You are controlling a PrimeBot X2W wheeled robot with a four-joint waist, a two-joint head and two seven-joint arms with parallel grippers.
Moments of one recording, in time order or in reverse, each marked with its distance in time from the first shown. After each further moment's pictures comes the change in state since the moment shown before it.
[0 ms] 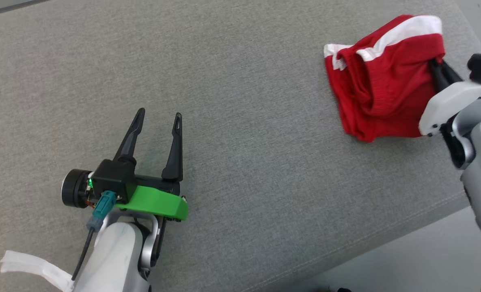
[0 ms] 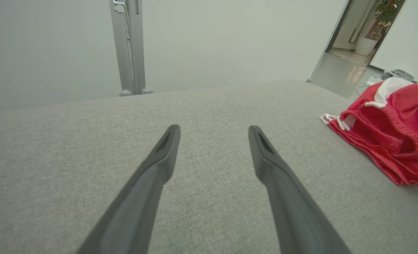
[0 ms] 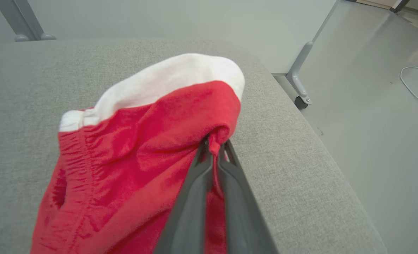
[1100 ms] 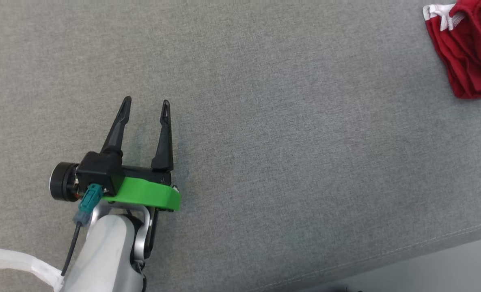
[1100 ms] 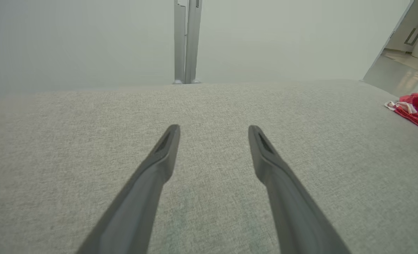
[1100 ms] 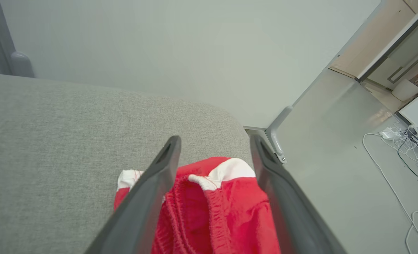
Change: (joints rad) left arm -0.029 0.026 0.005 -0.035 -0.030 0.031 0.001; right arm -0.295 -0.111 -0.130 0.273 -0.261 0.000 -0.178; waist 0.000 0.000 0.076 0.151
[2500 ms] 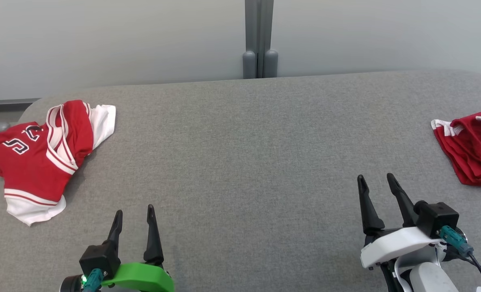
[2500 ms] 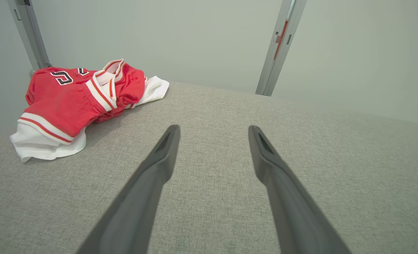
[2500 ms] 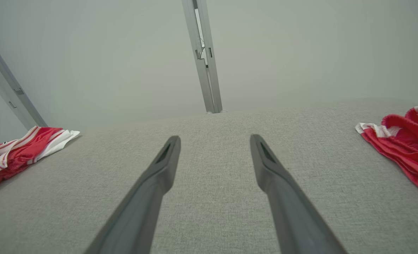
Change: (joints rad) left arm 0.331 -0.072 0.113 0.151 -0.063 0.040 -0.063; right arm 0.974 0.395 0.037 -0.795 0.191 0.000 0.009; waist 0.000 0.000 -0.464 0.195
